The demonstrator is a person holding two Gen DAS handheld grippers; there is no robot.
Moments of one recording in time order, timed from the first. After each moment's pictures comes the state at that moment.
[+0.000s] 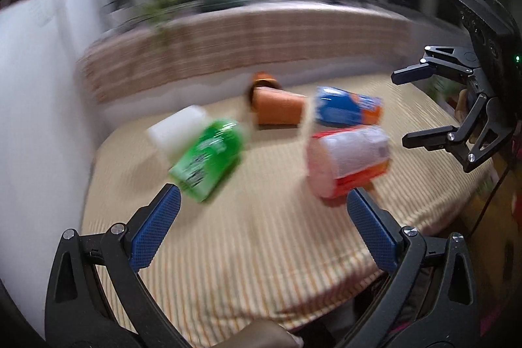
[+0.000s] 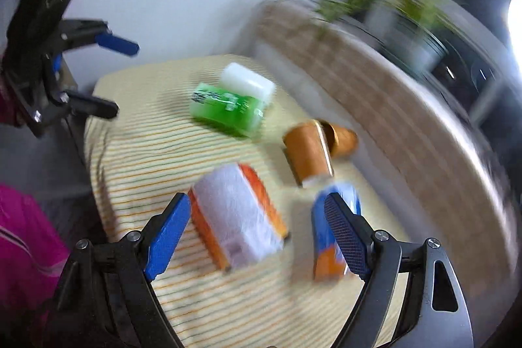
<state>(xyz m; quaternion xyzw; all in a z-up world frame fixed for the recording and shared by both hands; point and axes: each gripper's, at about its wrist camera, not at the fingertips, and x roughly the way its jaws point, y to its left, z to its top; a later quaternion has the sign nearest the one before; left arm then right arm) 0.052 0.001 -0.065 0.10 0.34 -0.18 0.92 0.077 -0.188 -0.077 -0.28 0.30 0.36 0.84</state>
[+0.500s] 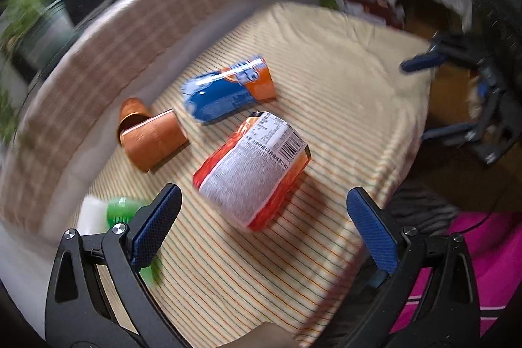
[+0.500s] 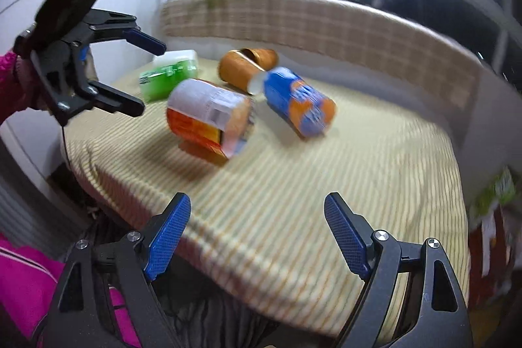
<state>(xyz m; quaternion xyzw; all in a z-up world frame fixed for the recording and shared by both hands) 0.092 -0.130 -0.080 0.33 0.39 -0.37 0.78 -0.011 -0.280 -0.122 -0.08 0.36 0.18 0.91</state>
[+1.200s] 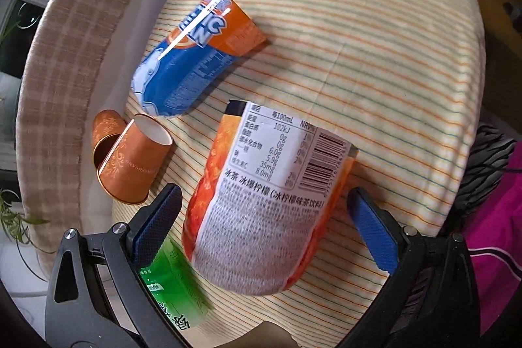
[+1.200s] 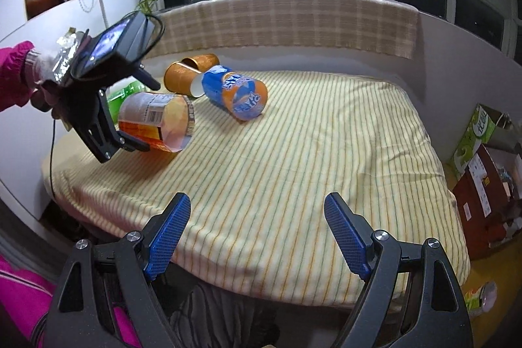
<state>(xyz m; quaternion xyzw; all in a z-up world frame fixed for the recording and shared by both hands) 0.129 -0.196 -0.159 0.52 0.43 -0.32 0.66 -0.026 -0.344 -0.132 0.01 0.35 0.11 0.93</state>
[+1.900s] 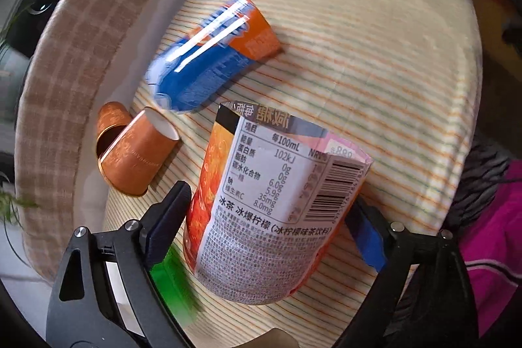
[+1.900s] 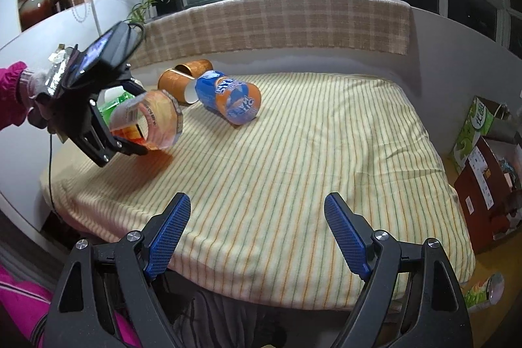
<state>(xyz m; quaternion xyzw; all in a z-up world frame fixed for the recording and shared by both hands) 0.132 -0.174 -0.139 0.45 0.42 -0.33 0.71 -0.023 -0.343 -0.134 0.02 0.34 0.10 0.93</state>
